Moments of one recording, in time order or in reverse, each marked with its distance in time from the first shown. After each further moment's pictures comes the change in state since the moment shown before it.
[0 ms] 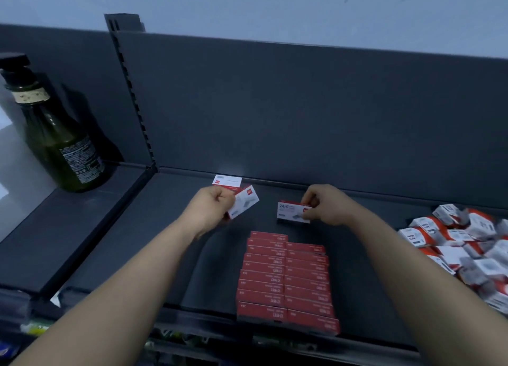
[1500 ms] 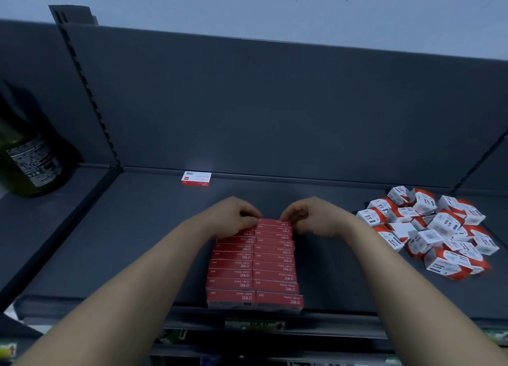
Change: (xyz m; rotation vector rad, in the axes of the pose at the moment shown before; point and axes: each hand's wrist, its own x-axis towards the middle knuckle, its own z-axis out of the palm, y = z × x) left_hand -0.010 0.026 0.066 0.561 -0.498 0.250; right_hand -0.059 0.031 -0.001 0.177 -0.163 -0.014
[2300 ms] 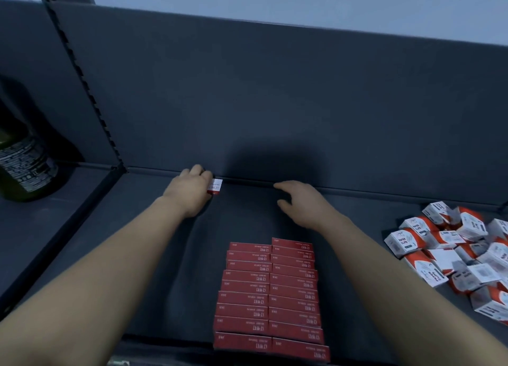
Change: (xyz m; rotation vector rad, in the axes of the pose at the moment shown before) left_hand 0.054 -0.099 -0.070 0.614 0.311 -0.216; right_hand 0.091 -0.027 0.009 -0.420 0.234 -0.127
